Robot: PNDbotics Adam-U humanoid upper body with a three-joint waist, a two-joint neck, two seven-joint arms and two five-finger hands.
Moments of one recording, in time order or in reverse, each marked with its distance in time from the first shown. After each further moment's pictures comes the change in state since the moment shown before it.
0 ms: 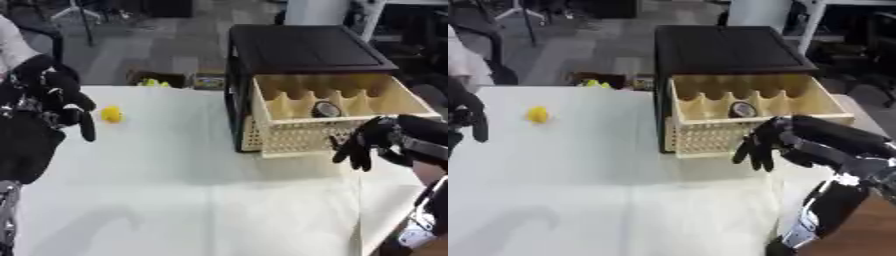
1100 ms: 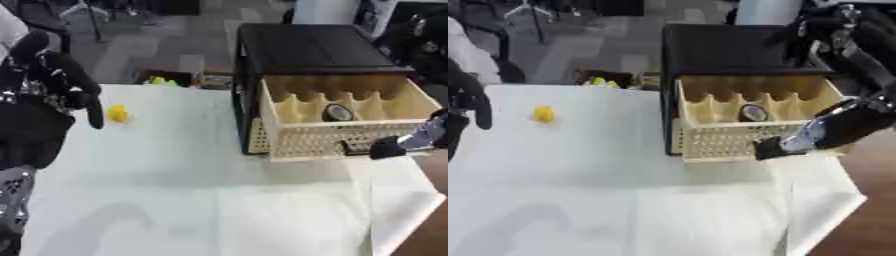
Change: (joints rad) left arm -0.040 0.066 -0.032 0.000 0.070 -0.085 0.020; right arm -0.164 0.070 -0.111 0.096 0.294 -0.125 -0.303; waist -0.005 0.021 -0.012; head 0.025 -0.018
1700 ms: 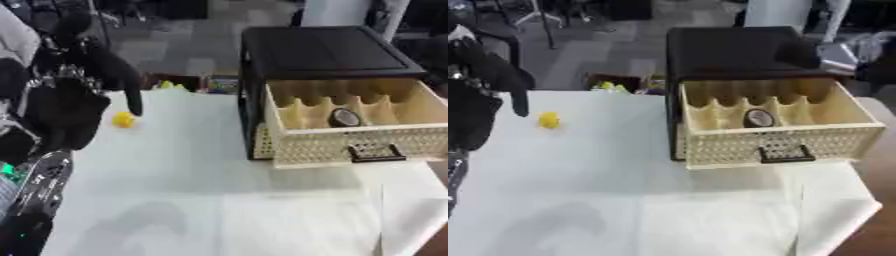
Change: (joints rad) left arm -0.095 0.078 -0.109 0.003 -0.044 -0.172 0.112; right arm -0.051 0.196 -0.199 -0.046 0.029 0.168 -0.173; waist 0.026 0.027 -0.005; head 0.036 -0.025
